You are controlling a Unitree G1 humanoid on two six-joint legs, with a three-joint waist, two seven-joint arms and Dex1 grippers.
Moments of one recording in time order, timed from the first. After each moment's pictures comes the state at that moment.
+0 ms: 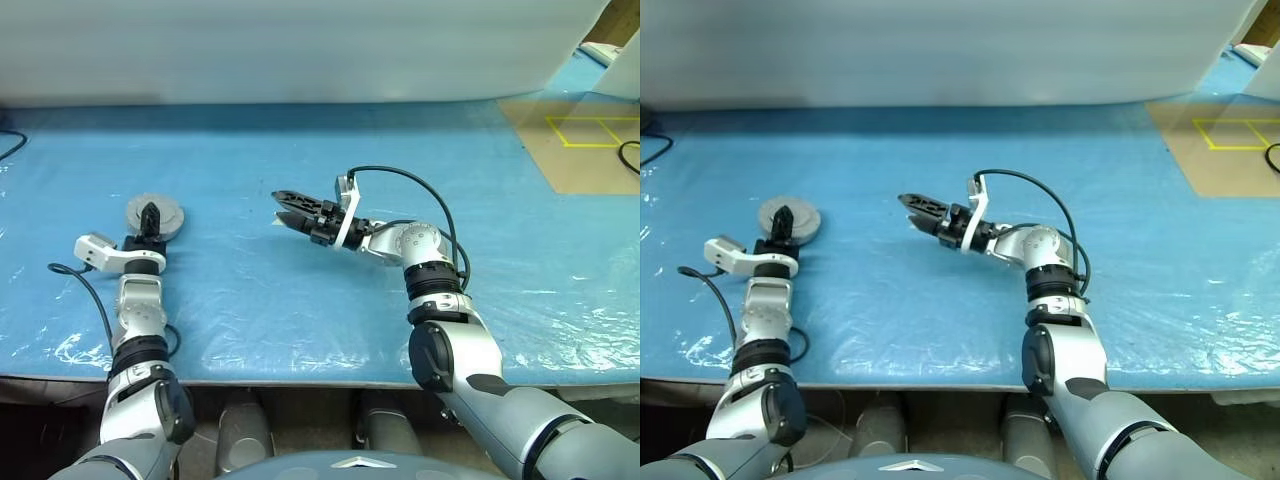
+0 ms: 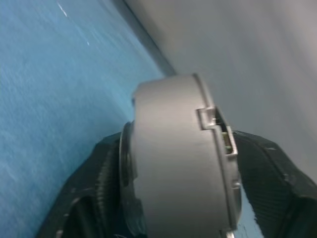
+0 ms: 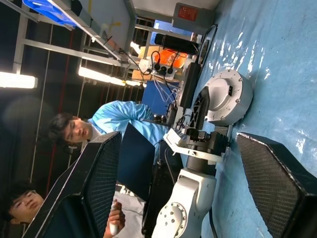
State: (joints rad) left arm -0.50 0.21 0.67 0.66 -0.84 -0.01 -0.38; right arm -0.89 0.02 -0.34 0.66 0.75 1.13 0.70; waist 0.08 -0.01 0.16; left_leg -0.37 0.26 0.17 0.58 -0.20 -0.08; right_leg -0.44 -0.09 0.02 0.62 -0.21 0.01
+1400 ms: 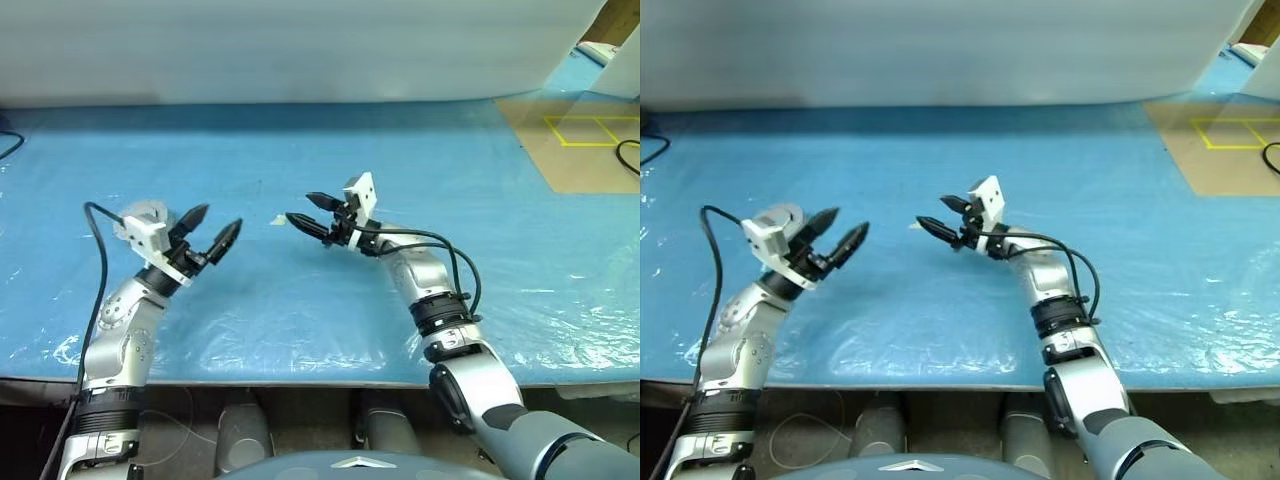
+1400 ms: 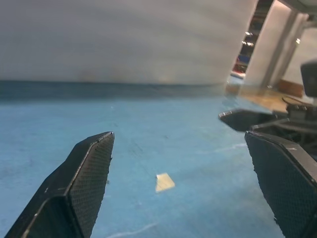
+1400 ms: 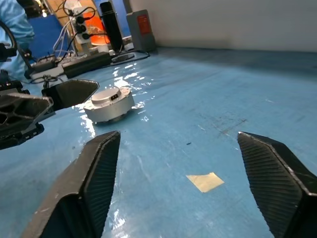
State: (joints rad) left arm -0.12 0.39 0.17 0.02 -0.57 0.03 -0.77; right arm -0.67 -0.12 0.07 0.48 0.26 0.12 0.88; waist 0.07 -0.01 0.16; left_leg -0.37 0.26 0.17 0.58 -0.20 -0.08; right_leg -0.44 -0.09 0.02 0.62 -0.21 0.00
